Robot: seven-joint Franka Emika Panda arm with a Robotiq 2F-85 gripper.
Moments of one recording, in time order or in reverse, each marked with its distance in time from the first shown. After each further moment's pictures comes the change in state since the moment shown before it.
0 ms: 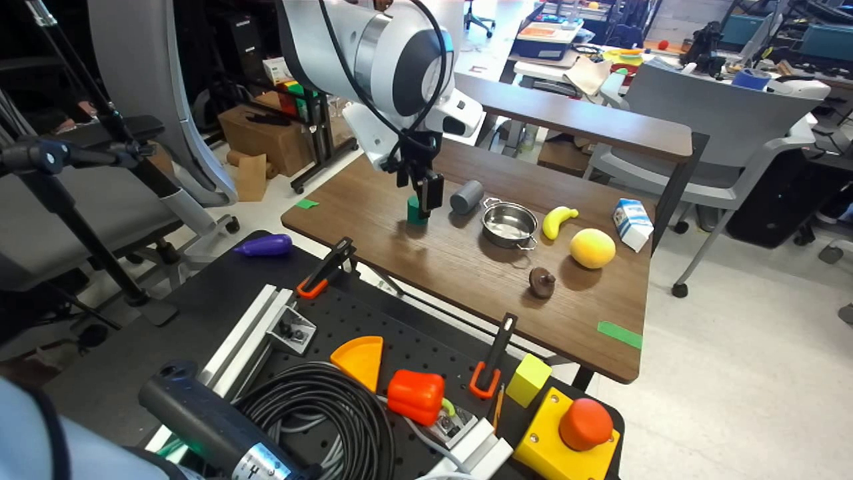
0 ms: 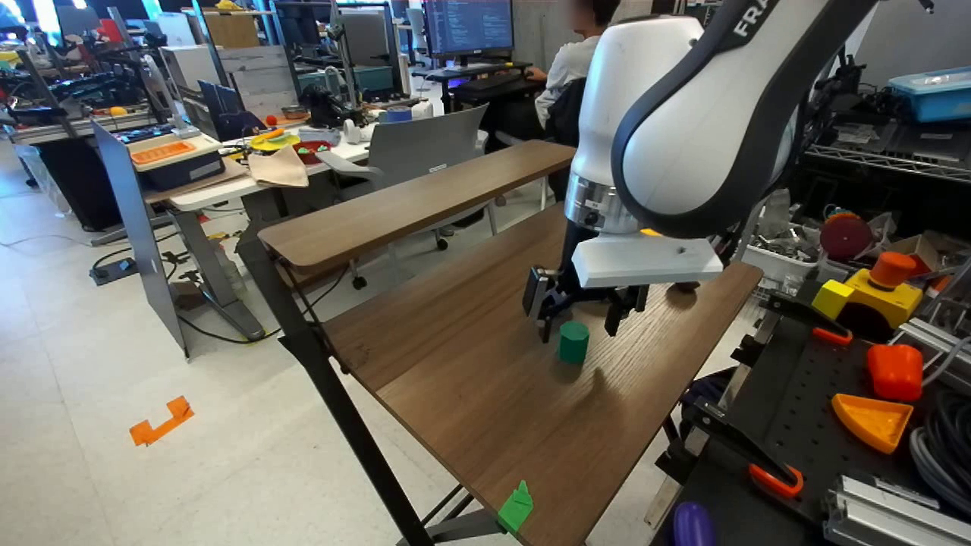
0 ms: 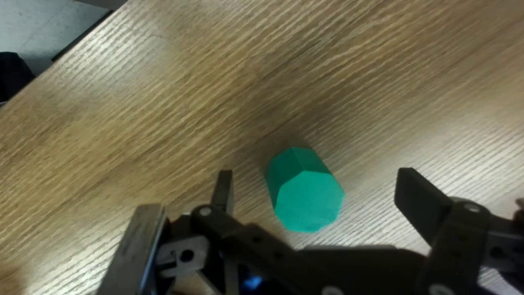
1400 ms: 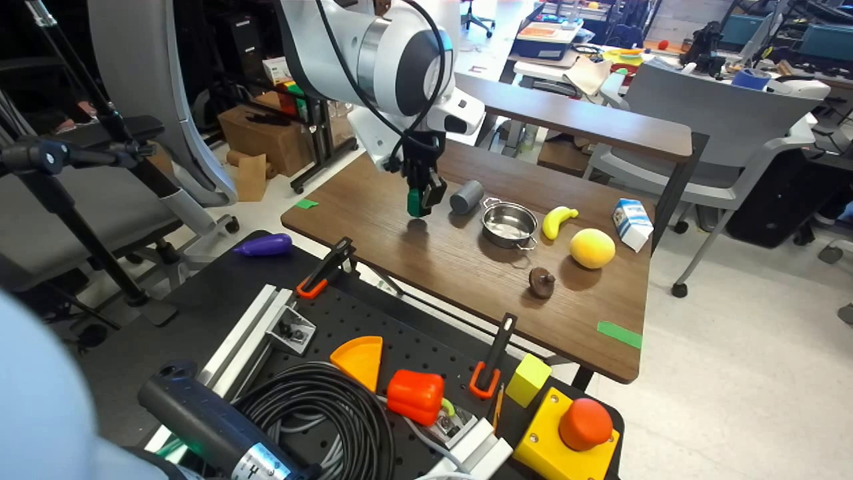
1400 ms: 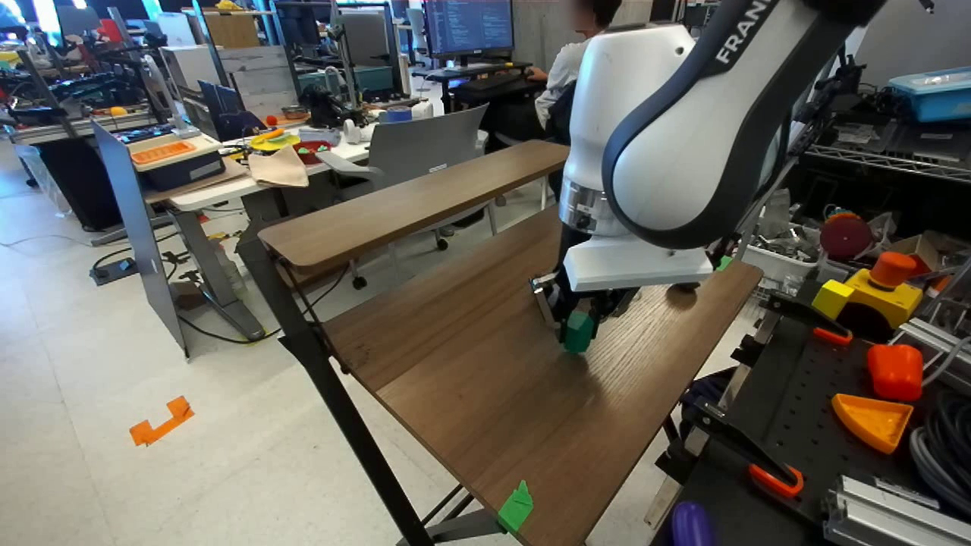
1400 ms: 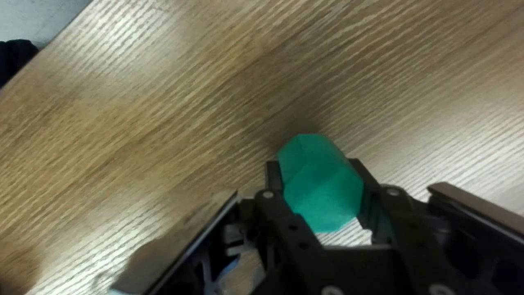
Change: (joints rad) arm 0.119 0.020 -0.120 0.023 -0.009 -0.005 0.050
